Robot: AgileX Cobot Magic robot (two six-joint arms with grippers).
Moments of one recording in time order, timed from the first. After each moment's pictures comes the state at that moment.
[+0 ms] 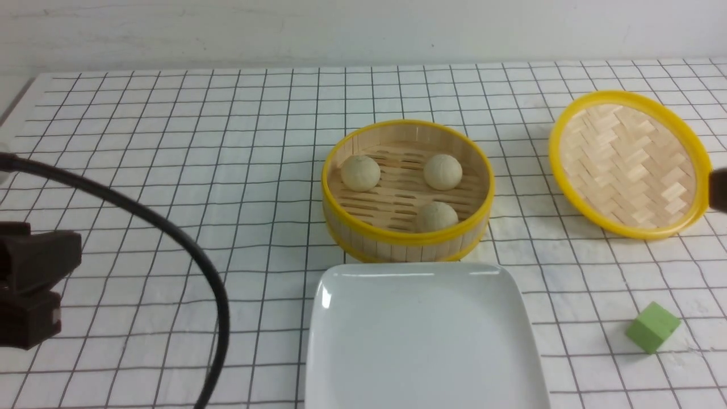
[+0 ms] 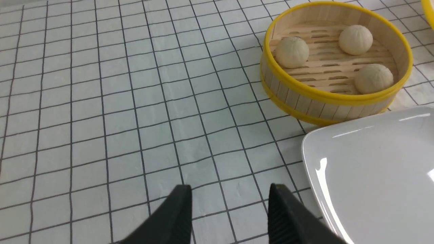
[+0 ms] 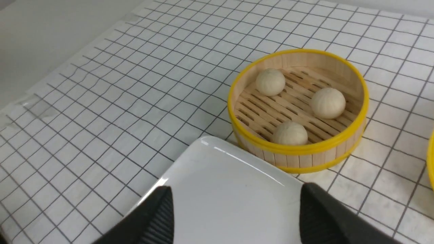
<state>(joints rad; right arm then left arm) -0.11 0.84 -1.00 0.93 1.09 -0.76 -0.37 0.62 -0.79 0.10 0.76 -0.10</state>
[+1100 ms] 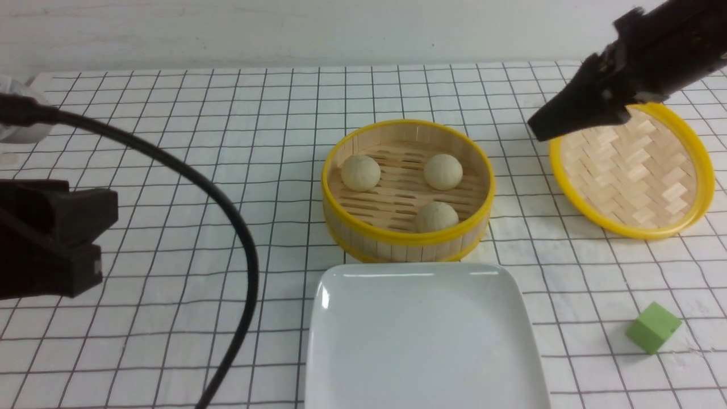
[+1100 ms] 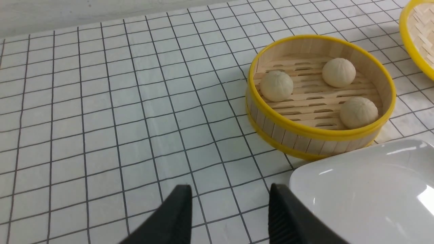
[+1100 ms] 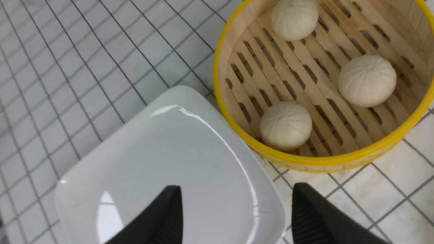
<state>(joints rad) 0.13 1.70 -1.61 0.69 1.19 -0.79 -0.37 0.70 -0.79 0.07 0.61 -0.07</state>
